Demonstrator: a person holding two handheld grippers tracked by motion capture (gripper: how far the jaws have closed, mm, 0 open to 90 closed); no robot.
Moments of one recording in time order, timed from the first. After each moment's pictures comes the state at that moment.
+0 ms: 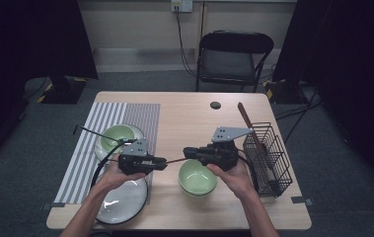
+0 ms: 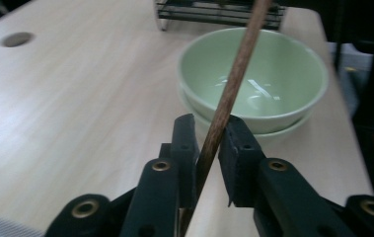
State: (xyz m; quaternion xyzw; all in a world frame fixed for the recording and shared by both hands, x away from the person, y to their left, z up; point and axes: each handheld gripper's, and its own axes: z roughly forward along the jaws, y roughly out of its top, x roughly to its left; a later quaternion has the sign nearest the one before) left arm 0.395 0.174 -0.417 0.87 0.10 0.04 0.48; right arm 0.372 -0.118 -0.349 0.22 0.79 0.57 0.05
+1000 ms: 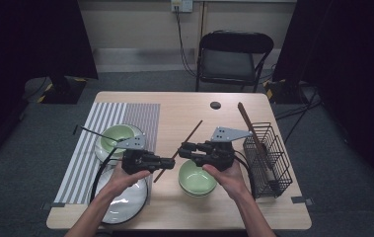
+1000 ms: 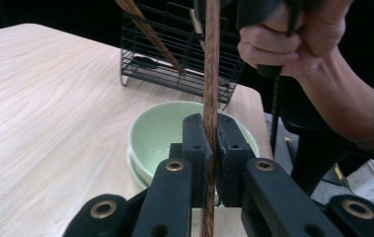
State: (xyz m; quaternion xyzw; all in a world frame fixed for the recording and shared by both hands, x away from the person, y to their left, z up) left arm 0.389 0.164 -0.408 0.79 0.14 -0.04 0.59; right arm 0.371 -0.109 -0.356 0.22 0.76 0.61 0.06
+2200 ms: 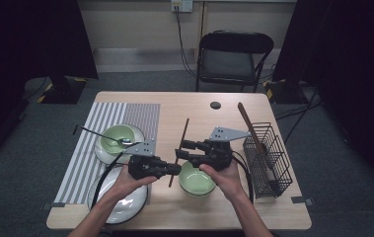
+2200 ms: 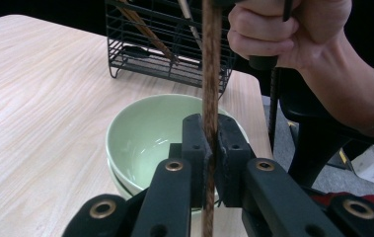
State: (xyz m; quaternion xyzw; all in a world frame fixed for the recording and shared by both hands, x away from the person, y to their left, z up) left arm 0.380 0.149 -0.406 0.81 0.13 -0.03 0.57; right arm 0.373 -0.105 -0.358 0.25 0.75 0.61 0.06
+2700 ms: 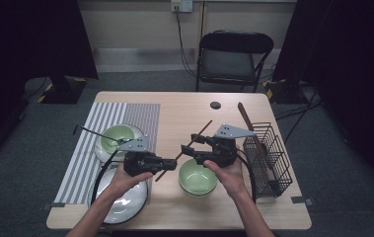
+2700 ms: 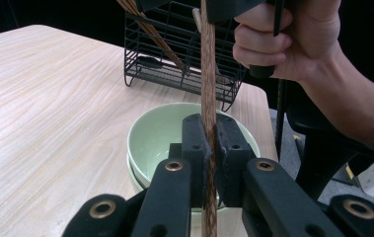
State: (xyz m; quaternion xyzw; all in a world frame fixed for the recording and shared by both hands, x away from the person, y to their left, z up) left arm 0.385 0.162 -0.404 0.79 0.15 -0.03 0.59; right arm 0.380 -0.116 -0.361 0.28 0.74 0.60 0.09
